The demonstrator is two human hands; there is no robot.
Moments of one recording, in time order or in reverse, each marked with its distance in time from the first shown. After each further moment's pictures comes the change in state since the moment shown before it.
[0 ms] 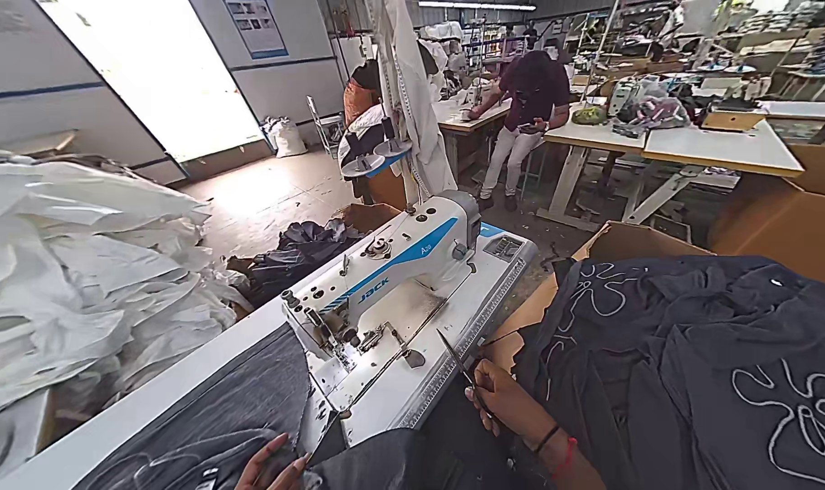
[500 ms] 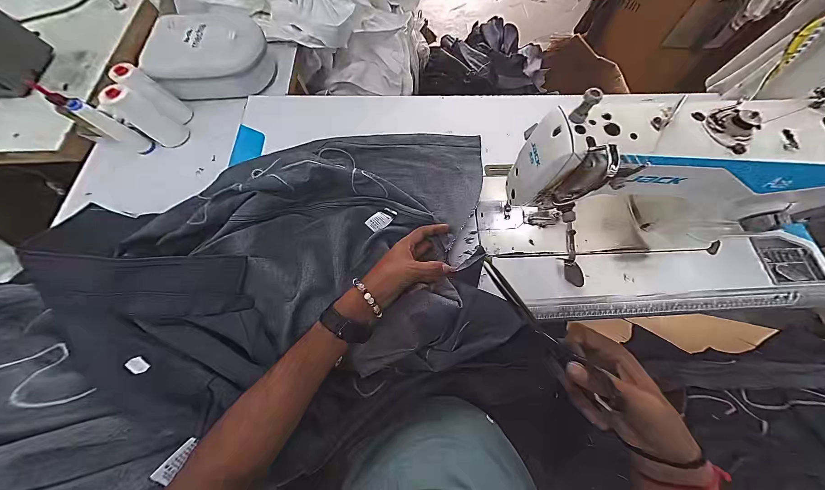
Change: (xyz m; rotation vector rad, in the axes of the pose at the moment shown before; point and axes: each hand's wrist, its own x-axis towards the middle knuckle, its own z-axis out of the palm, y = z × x) left_hand -0.002 0.008 -0.019 -0.219 -0.190 -0.120; right_hand 0.000 -0.039 0.075 0.073 -0.718 -0.076
